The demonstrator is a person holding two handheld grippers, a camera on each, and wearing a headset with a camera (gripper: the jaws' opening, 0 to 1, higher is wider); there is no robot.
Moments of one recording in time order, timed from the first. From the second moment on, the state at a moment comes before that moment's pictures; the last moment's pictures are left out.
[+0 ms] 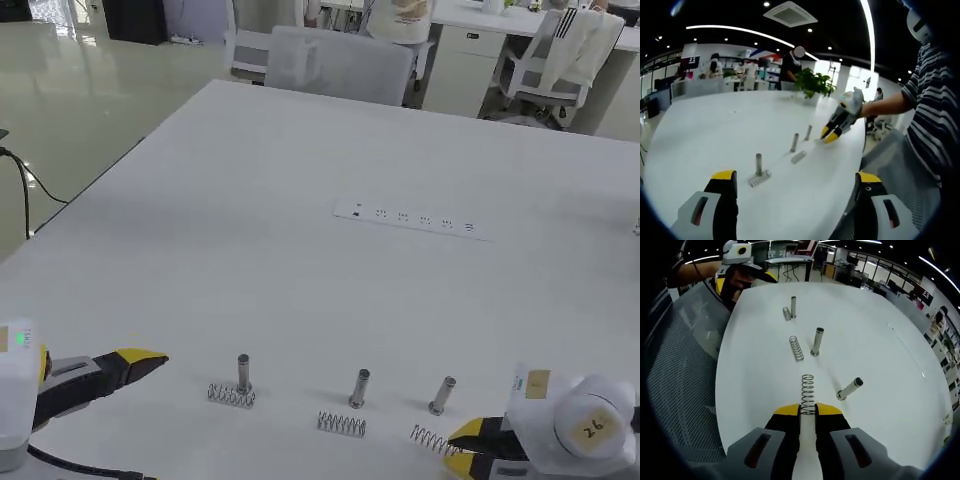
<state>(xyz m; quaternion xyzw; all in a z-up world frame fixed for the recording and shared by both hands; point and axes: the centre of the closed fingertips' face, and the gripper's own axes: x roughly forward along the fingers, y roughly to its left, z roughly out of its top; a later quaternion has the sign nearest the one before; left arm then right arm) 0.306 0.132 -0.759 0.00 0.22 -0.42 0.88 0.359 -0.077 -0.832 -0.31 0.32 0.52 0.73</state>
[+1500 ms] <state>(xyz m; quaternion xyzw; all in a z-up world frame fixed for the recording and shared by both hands) 0.316 0.008 -0.771 0.02 0.22 -0.59 0.78 0.315 -0.020 -0.791 -0.36 0.24 0.61 0.66</state>
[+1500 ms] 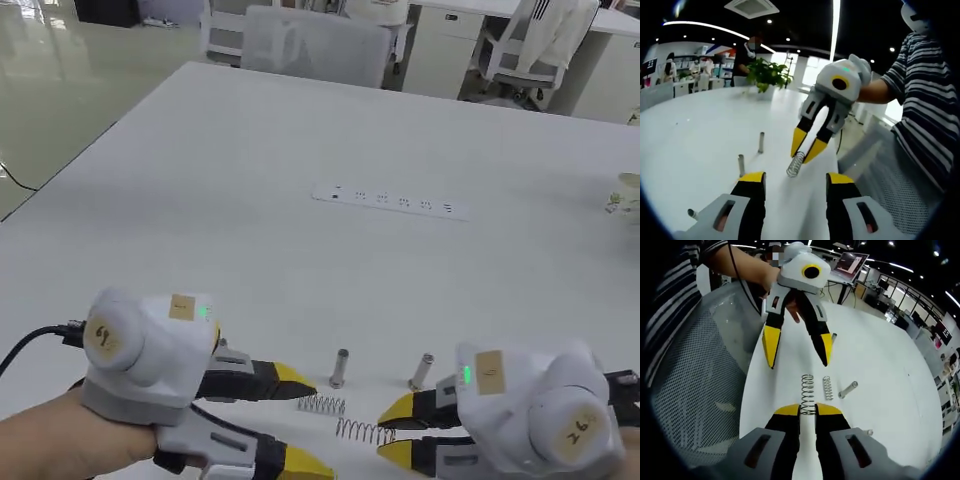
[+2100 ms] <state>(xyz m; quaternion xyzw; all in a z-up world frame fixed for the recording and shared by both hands) 0.311 -0.015 -0.774 0.03 0.21 -0.61 0.76 0.309 -0.020 -0.784 -0.37 0.22 0.63 0.65</state>
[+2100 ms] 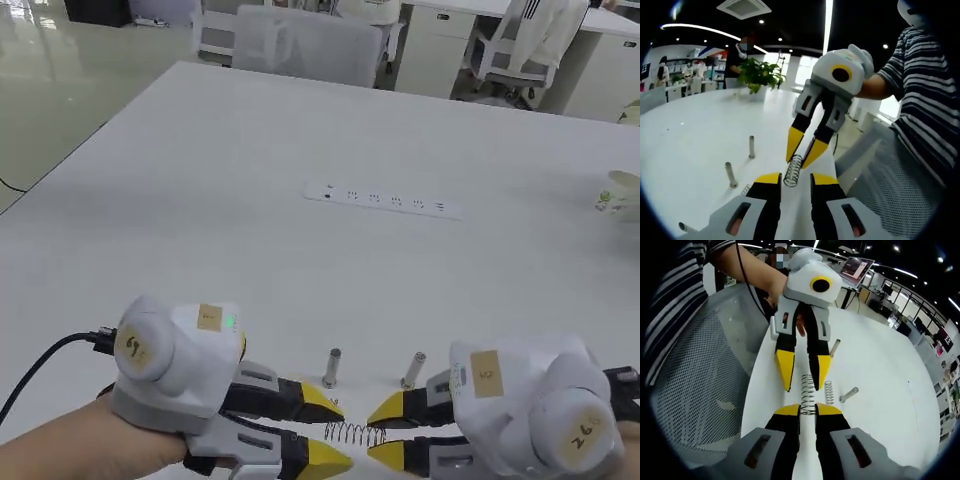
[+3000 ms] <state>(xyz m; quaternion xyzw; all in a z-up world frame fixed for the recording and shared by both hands) 0.303 -0.014 -0.771 0.05 0.19 -0.64 0.74 0.299 -0.021 -0.781 -0.32 0.24 0.64 0.66</state>
